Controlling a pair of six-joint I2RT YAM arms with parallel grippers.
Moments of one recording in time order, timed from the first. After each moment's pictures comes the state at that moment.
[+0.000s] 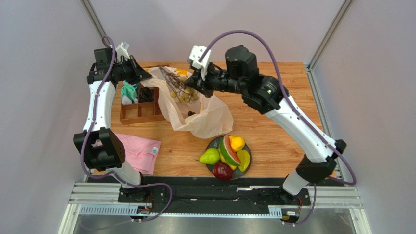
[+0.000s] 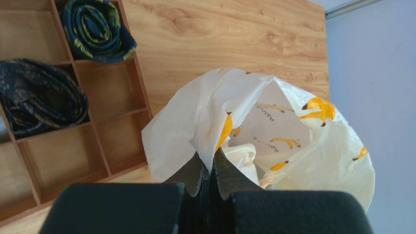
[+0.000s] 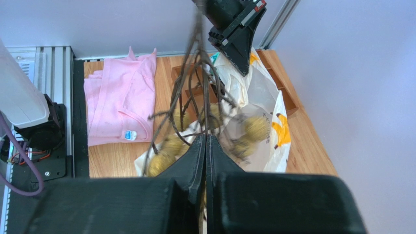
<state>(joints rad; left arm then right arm) 0.19 1.61 1.61 -0.68 0.69 -0.30 0.90 1.65 2.10 -0.65 -0.33 -0.30</state>
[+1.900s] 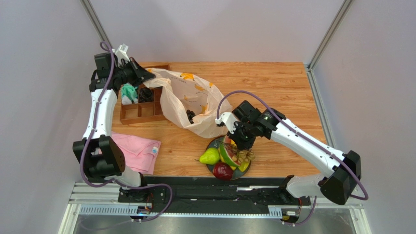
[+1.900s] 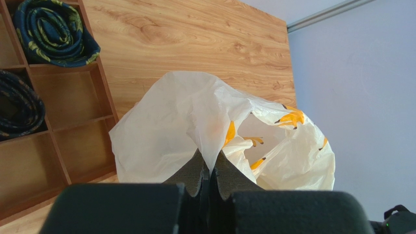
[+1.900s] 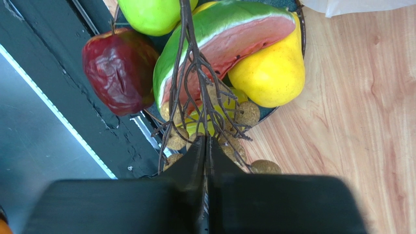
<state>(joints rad) 0.18 1.52 1.47 -0.47 0.75 -0.47 0.80 1.30 1.20 -1.07 -0.20 -0.25</state>
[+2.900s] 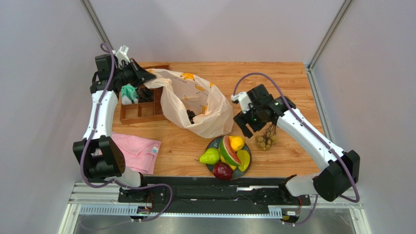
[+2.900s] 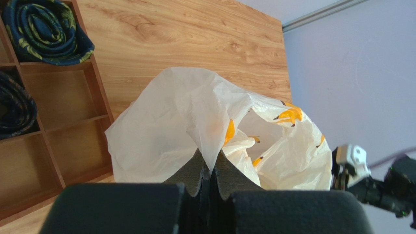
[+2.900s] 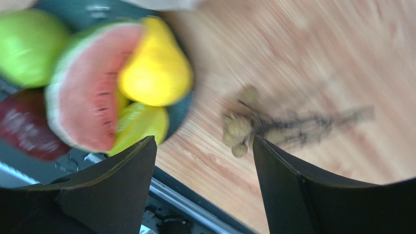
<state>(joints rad) 0.18 1.51 1.42 -0.43 0.77 -0.49 0.58 1.36 1.28 -1.03 -0.07 -0.21</state>
